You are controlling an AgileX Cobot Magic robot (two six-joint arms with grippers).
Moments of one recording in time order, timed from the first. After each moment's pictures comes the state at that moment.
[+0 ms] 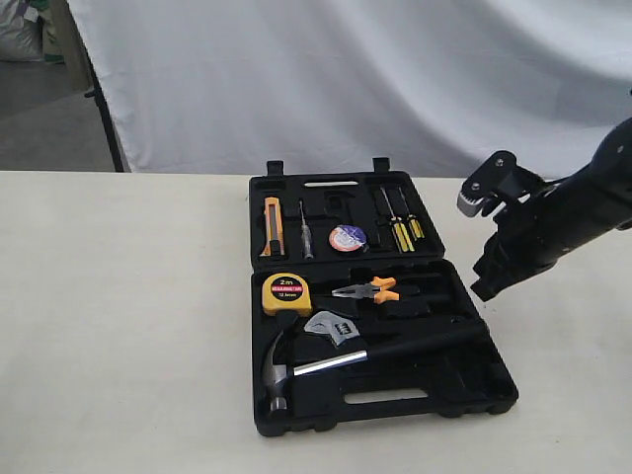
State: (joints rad) left arm 0.13 0.00 -0.01 0.02 0.10 -0.31; right arm 0.22 1.89 -1.15 0.44 0.50 -1.11
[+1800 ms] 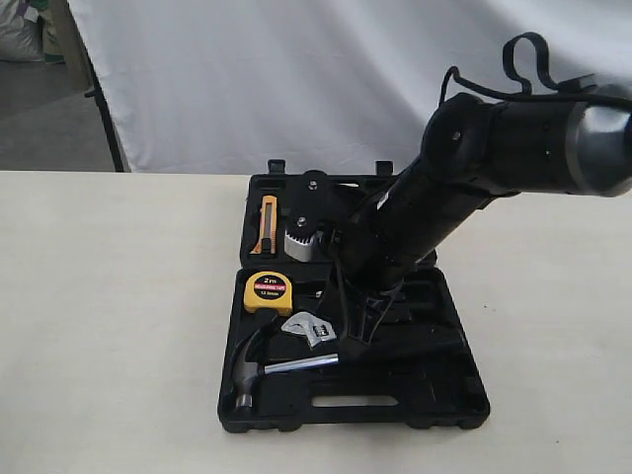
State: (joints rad) left arm 0.13 0.00 -0.01 0.02 0.10 -0.31; right arm 0.66 1.84 -1.27 0.45 0.76 -1.16
